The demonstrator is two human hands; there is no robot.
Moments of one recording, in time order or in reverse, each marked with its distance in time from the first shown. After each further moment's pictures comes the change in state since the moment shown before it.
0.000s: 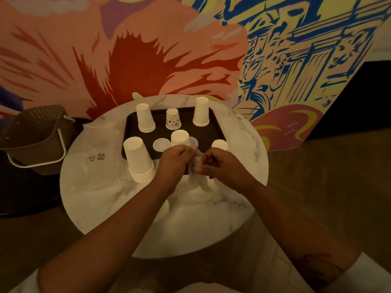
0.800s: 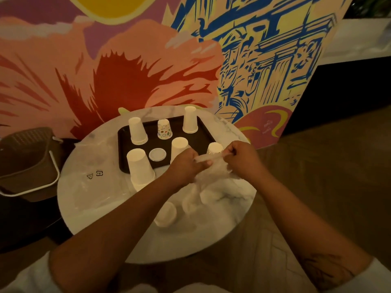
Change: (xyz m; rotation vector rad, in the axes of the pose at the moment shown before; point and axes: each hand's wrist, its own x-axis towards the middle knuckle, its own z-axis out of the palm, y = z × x) left_hand -0.007 0.021 -0.021 0.567 -0.330 0.050; right_hand -0.020 -0.028 -0.007 -0.225 0.481 0.266
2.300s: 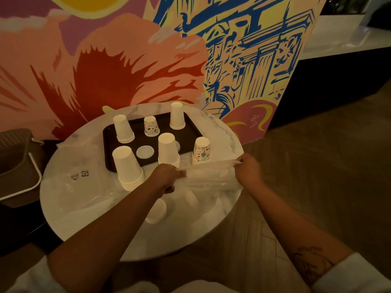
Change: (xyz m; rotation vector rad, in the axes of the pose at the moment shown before) left_hand 0.004 -0.033 0.016 -0.349 -0.064 -0.429; right_hand -0.014 0.064 0.000 -0.015 0.213 0.256
